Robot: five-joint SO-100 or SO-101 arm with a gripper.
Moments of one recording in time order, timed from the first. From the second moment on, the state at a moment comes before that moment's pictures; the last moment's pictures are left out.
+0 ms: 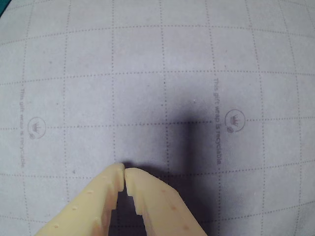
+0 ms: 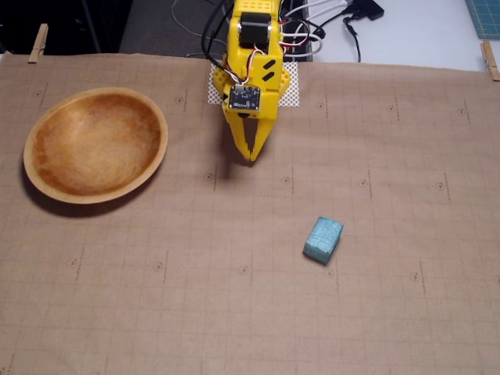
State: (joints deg) arm 1.0 196.6 180.4 77.6 92.7
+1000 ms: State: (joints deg) arm 0.9 196.6 170.5 77.6 92.9
